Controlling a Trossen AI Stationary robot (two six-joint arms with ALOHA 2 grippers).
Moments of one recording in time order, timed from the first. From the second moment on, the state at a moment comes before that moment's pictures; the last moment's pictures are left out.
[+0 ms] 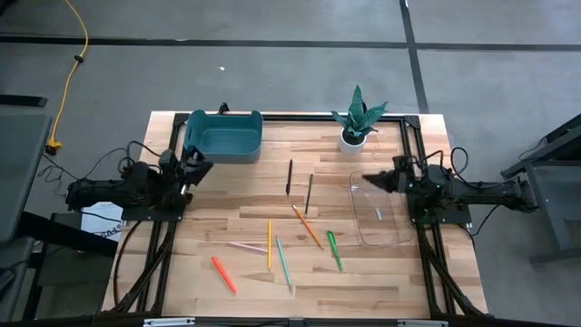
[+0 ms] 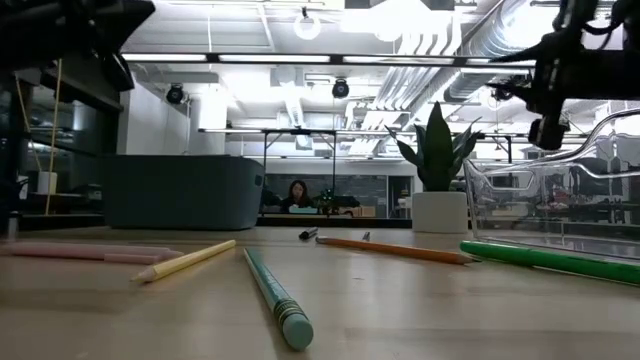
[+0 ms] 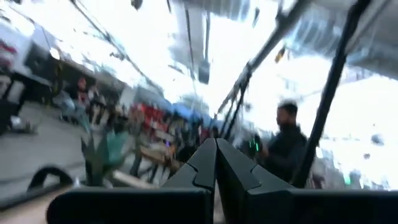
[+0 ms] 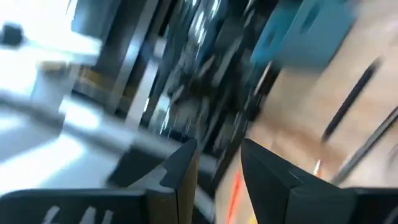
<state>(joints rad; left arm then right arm) 0.14 0.01 0.01 0.48 -0.17 -0.34 -0.08 0.19 0.01 0.30 0.10 1.15</state>
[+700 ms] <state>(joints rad) 0.14 0.01 0.01 0.97 -0.27 -0.30 -0.08 0.19 0.01 0.94 0.43 0.95</state>
